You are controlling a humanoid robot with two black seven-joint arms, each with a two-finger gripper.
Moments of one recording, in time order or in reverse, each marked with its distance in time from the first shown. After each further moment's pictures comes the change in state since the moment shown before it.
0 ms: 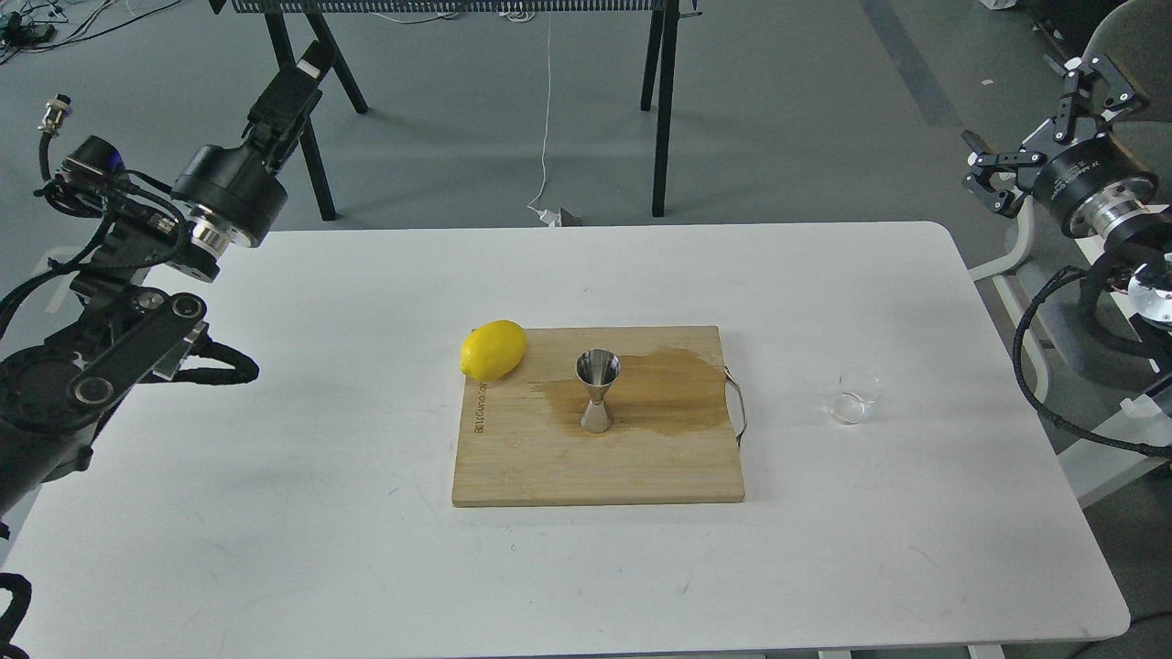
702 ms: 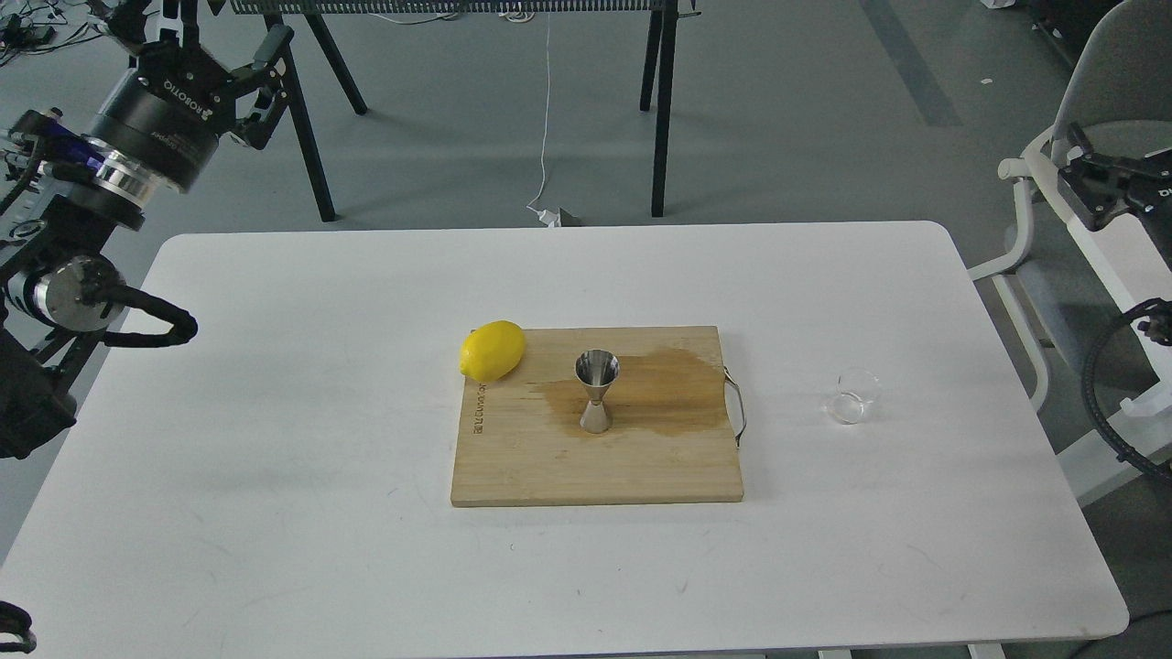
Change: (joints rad) left arm -0.058 0.043 -0.010 0.110 -0.717 -0.522 0.000; right arm -0.417 -0.369 0.094 0.565 0.893 0.000 -0.079
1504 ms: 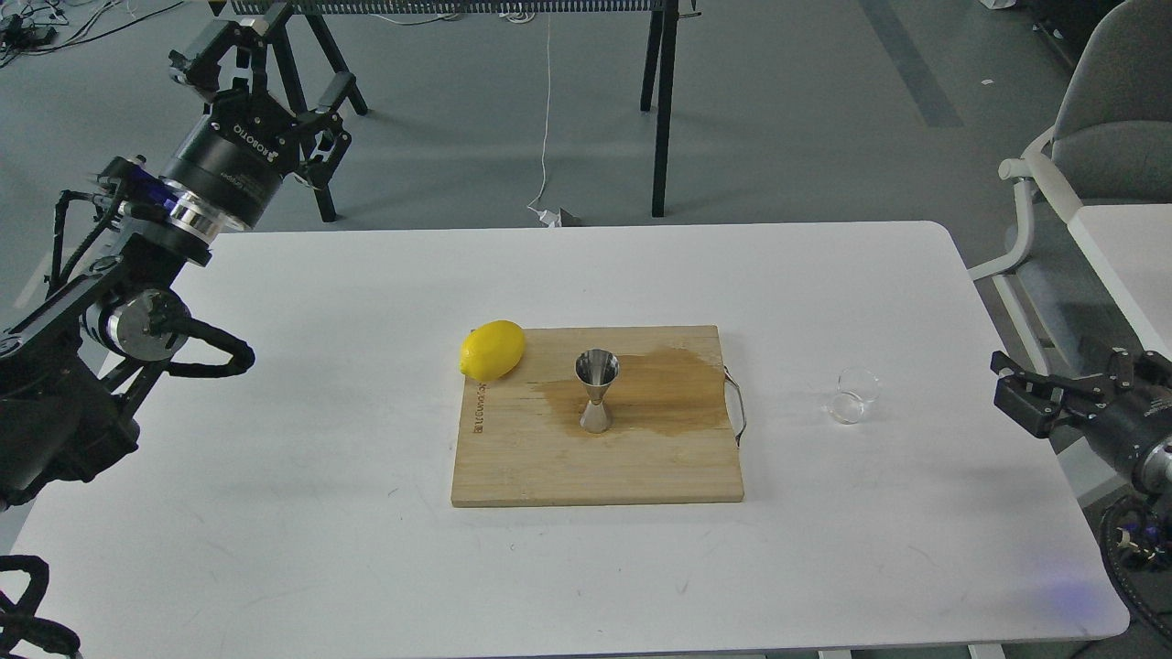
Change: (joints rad) left arm 0.044 -0.087 0.006 0.003 -0.001 0.000 0.000; right arm -0.363 -0.110 -0.012 0.421 0.232 -0.325 0.043
